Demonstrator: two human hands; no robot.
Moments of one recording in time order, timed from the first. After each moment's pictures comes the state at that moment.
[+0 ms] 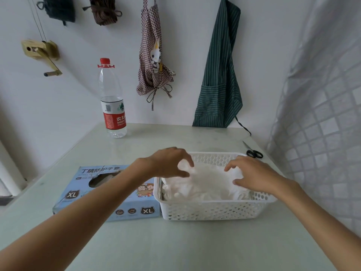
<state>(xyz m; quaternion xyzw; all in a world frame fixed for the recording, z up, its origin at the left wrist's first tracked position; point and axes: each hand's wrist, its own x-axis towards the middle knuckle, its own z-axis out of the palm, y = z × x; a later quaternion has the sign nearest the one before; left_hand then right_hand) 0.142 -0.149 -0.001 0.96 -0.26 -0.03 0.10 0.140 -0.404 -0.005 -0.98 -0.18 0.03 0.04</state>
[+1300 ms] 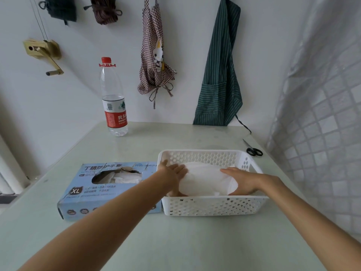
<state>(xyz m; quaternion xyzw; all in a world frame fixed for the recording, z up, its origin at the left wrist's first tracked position) 0.148 -0.165 -0.058 0.95 -0.15 -0.19 -0.22 0.163 -0.402 -0.041 -0.96 -0.16 0.25 0.03</state>
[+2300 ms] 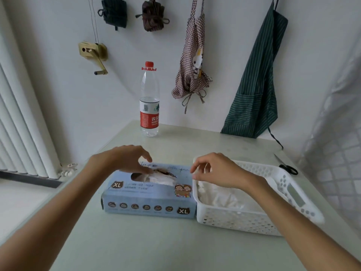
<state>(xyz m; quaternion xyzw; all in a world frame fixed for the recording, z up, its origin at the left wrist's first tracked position) 0.083 0.009 0.016 0.99 0.00 -0.10 0.05 0.128 -0.248 0.012 -0.91 -0.34 0.07 0.24</state>
